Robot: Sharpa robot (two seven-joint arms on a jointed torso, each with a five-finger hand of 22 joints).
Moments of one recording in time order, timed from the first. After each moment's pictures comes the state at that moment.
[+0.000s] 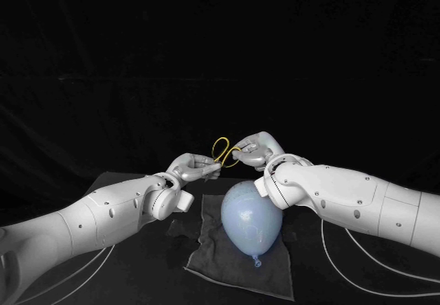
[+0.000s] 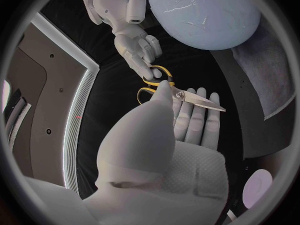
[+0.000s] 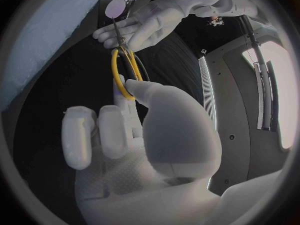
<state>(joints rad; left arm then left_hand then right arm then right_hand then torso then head) 1.18 -0.57 -0.02 1.08 -0.25 -0.17 0.30 1.71 0.01 0.00 0.27 0.05 0.87 0.22 0.21 0.18 1.03 0.18 0.07 0.07 0.95 0.15 0.14 0.20 0.16 0.75 0.29 0.22 0.08 1.35 -0.46 -0.13 1.25 -0.63 -0.69 -0.04 1.37 -0.14 0.69 0.09 0.12 1.01 0.12 0.42 0.38 1.35 0.08 0.08 0.12 1.47 -0.03 1.36 1.12 0.05 1.44 0.08 1.46 1.31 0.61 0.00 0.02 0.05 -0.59</state>
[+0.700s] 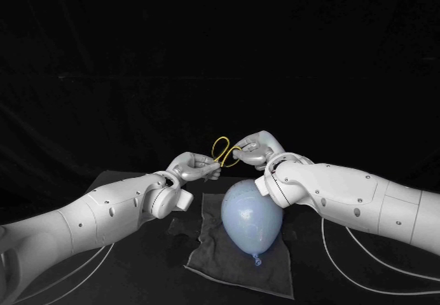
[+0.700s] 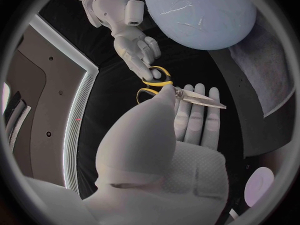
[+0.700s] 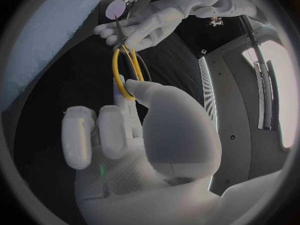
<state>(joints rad) 1.18 -0.57 -0.02 1.07 -0.28 -0.17 0.29 1.70 0.03 0.24 0.29 0.05 0.96 0.18 0.26 0.20 1.13 0.14 0.07 0.06 1.00 0.12 0.15 0.25 0.17 0.80 0.29 0.25 0.08 1.35 -0.46 -0.13 1.24 -0.62 -0.68 -0.04 1.37 -0.14 0.69 0.09 0.13 1.01 0.12 0.42 0.38 1.35 0.08 0.07 0.12 1.46 -0.03 1.37 1.13 0.04 1.44 0.08 1.46 1.31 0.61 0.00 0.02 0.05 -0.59</state>
